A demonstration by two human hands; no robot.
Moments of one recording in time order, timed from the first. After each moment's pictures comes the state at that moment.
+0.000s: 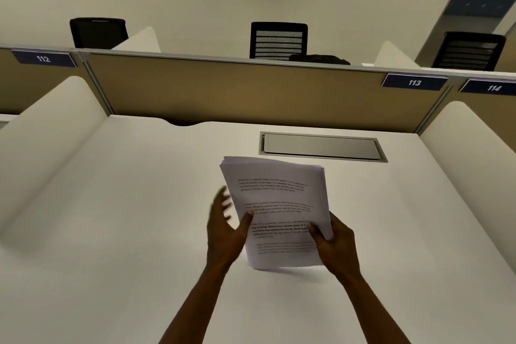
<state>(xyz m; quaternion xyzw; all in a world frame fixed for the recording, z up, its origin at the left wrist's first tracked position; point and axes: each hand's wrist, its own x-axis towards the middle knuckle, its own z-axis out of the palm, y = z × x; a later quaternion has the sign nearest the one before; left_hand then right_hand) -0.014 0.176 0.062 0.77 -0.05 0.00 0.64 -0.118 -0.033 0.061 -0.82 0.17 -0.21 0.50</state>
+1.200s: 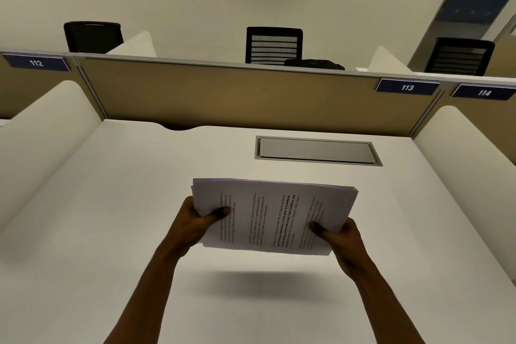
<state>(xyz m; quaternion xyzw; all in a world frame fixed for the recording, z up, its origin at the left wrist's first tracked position) 0.039 0.233 0.092 0.72 -0.15 -0.16 0.66 -0.109 -0.068 0.070 -0.65 0.19 -0.13 0.72</state>
